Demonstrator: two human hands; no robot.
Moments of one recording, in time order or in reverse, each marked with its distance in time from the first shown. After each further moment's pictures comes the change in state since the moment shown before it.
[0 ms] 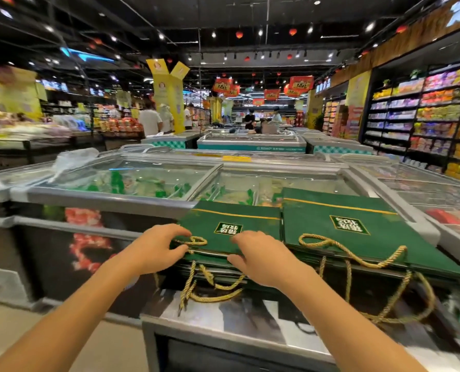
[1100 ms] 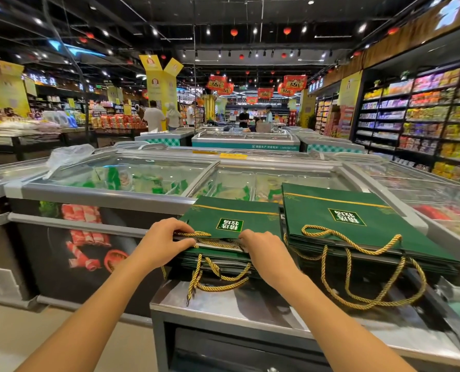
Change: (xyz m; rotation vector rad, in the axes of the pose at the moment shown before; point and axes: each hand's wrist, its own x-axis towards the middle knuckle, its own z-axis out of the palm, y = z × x) left_hand -0.006 -0.009 0.020 -0.227 0.190 -0.043; right_hand 0.006 0.005 0.047 -0.029 0.284 0.086
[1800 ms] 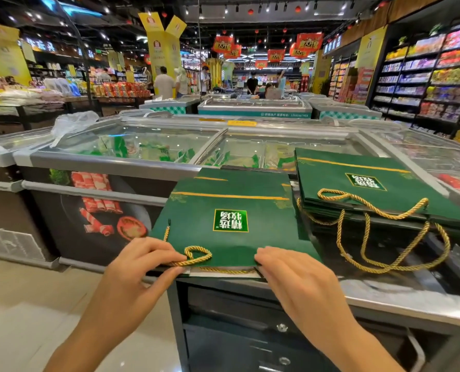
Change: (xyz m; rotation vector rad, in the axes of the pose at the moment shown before) left_hand -0.155 0.031 -0.024 -0.082 0.189 0.234; right_hand -0.132 -0.016 -0.010 0.155 0.482 -0.367
